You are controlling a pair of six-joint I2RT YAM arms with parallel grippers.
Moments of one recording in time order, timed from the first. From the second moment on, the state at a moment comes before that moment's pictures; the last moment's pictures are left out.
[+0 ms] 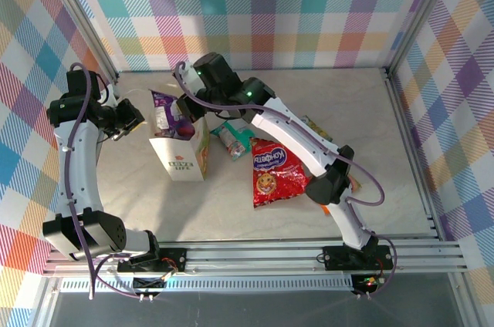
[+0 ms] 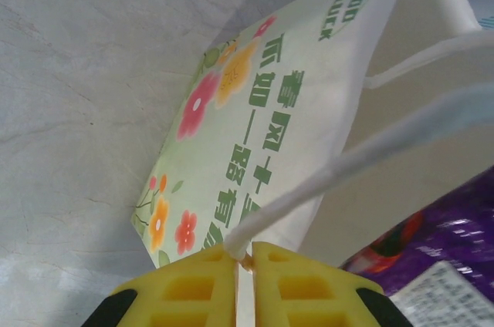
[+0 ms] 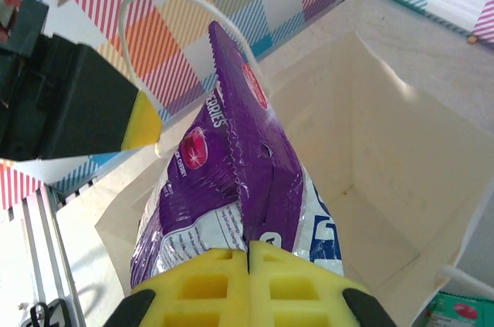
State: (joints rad) left arm 0.25 1.37 1.57 -1.25 0.39 -0.39; right arm 0.95 2.19 2.53 -0.90 -0.18 0.15
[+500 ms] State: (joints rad) left arm 0.25 1.37 1.57 -1.23 0.44 -0.39; right arm 0.98 2.08 2.37 -0.97 -0.13 0.15
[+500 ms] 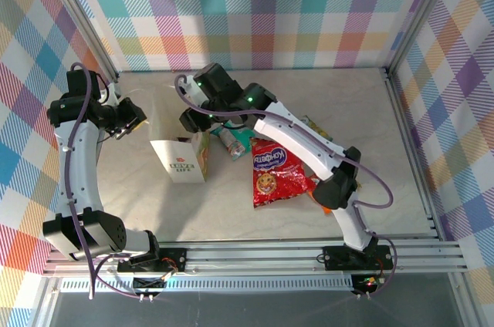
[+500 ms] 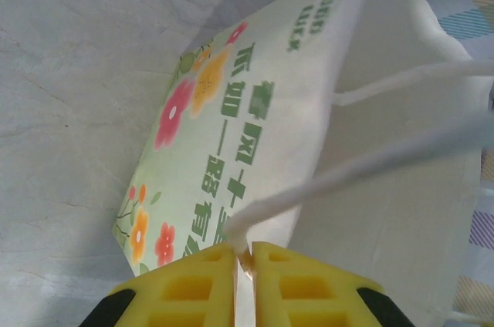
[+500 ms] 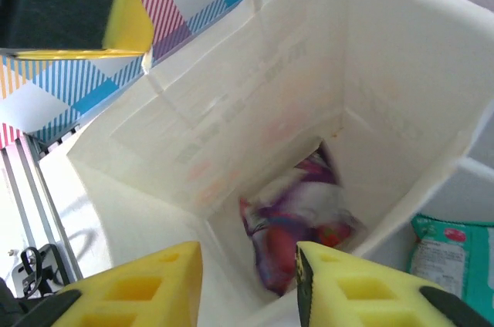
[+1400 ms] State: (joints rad) left arm 0.25 1.37 1.57 -1.23 0.43 -0.38; right arm 0.99 1.57 1.79 -0.82 0.05 0.21
